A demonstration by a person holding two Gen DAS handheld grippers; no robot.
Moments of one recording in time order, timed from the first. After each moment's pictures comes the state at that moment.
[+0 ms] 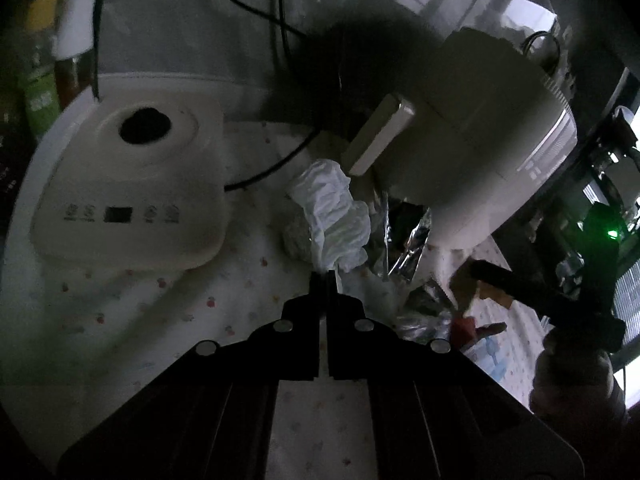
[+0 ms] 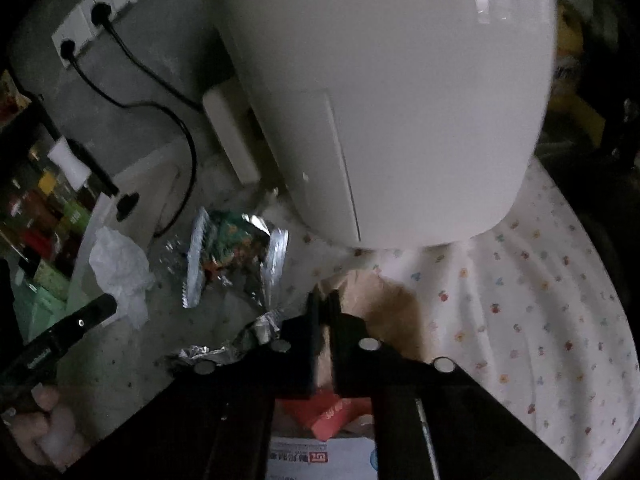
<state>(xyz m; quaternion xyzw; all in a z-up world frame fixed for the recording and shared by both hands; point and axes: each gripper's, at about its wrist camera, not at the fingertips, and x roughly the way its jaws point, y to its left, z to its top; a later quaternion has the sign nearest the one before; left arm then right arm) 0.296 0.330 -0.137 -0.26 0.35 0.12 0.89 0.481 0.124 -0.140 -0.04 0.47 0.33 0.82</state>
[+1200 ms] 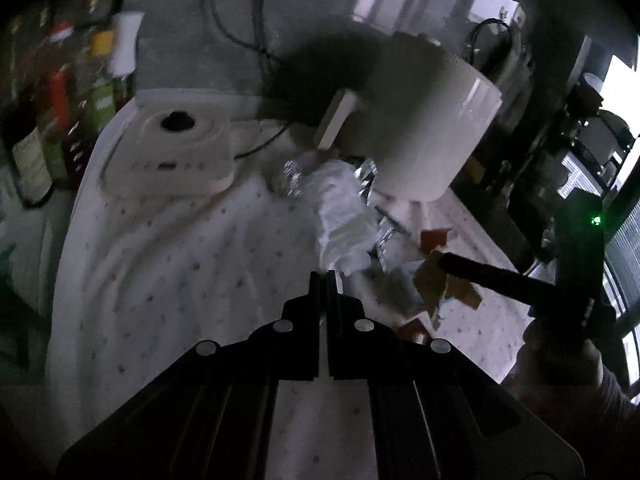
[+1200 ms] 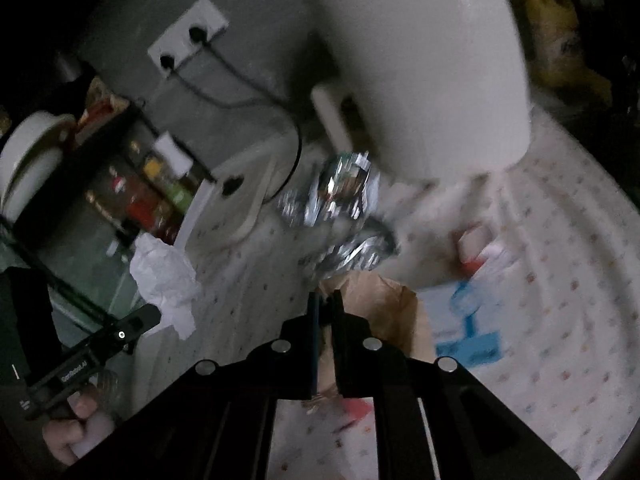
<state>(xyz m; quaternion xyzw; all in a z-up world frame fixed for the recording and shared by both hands) 0.183 0.254 -0.105 -0.23 0.34 0.13 0.90 0.376 0.073 -0.132 0.04 0.48 0.43 0.77</state>
